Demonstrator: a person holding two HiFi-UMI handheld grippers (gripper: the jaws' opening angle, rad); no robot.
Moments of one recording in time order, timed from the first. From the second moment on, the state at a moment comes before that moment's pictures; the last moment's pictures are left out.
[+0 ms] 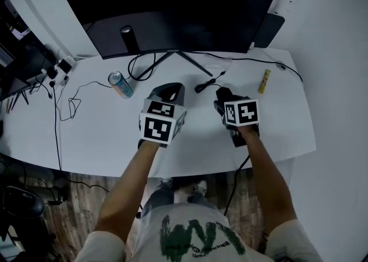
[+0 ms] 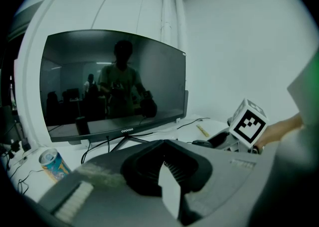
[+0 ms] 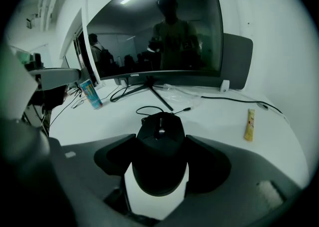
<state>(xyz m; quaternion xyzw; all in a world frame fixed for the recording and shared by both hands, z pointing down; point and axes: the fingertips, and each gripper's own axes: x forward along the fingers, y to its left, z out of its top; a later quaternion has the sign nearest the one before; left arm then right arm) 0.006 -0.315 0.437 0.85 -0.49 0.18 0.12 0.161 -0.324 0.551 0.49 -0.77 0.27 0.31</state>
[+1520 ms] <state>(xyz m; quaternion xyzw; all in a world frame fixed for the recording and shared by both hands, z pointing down) 0.004 -0.331 0.338 0.85 -0.50 0.12 0.06 0.158 -0.341 0.342 0.53 -0.83 0.14 0.12</state>
